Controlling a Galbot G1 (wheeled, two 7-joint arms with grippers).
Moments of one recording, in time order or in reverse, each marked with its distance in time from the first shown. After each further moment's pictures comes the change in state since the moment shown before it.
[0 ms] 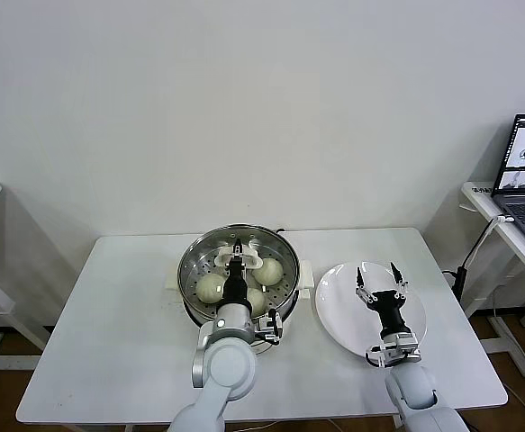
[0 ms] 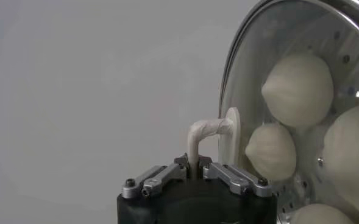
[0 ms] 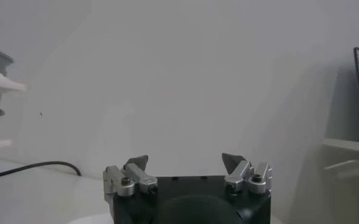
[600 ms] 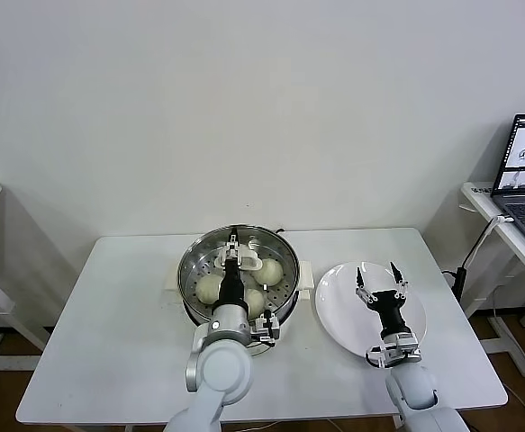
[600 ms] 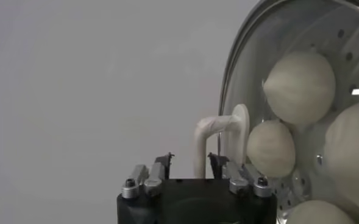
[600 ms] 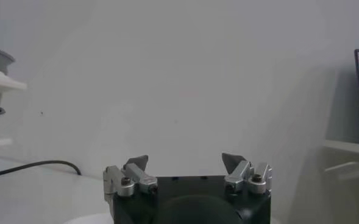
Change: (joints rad) left arm 0.025 0.016 -0.001 -0.060 -0.043 0.005 -0.004; right arm 0.000 -0.001 -0.001 0.003 -0.006 0.001 0.000
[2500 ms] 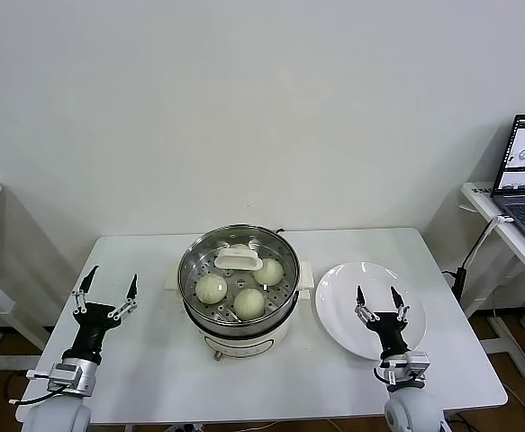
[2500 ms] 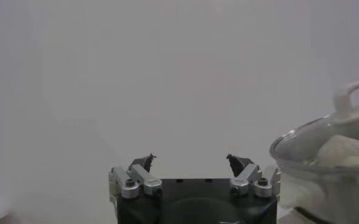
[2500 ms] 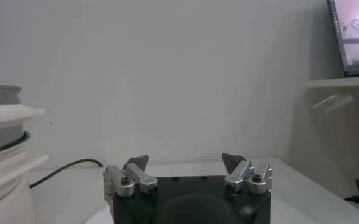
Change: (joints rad) left arm 0.342 0.276 -0.672 0.094 -1.748 -0.762 -0.265; right arm -0.189 0.009 0.030 0.236 0.250 -0.177 -0.001
